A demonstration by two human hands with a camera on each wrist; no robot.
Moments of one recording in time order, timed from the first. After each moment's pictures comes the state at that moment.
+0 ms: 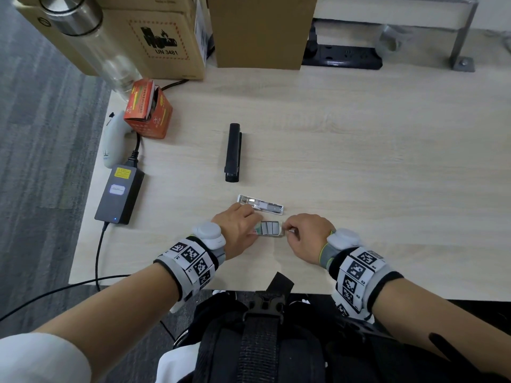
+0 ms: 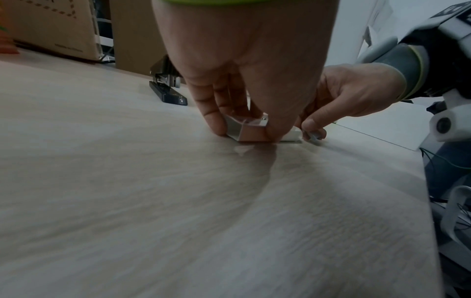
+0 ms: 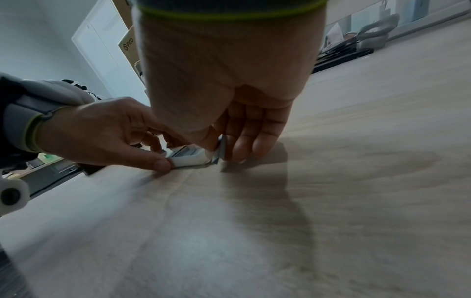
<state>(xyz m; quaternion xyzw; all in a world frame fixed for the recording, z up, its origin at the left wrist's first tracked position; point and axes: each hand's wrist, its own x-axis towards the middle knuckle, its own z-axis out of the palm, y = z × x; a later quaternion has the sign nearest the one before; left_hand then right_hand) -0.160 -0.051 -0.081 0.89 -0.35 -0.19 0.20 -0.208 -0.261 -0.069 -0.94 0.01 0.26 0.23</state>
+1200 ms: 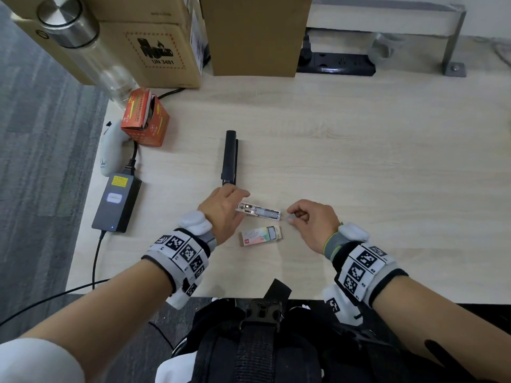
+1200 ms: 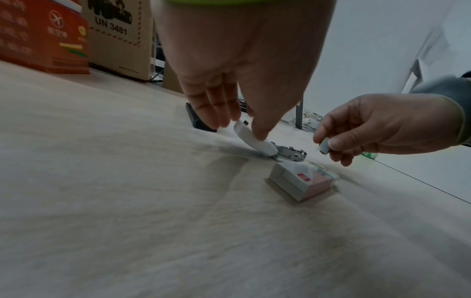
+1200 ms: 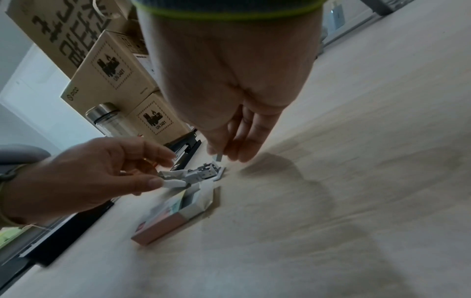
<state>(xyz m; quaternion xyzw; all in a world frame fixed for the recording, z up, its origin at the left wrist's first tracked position) -0.125 -0.046 -0.070 0.93 -0.24 -0.15 0.24 -0.188 -0.270 -0.059 -0.88 0.17 0.15 0.42</state>
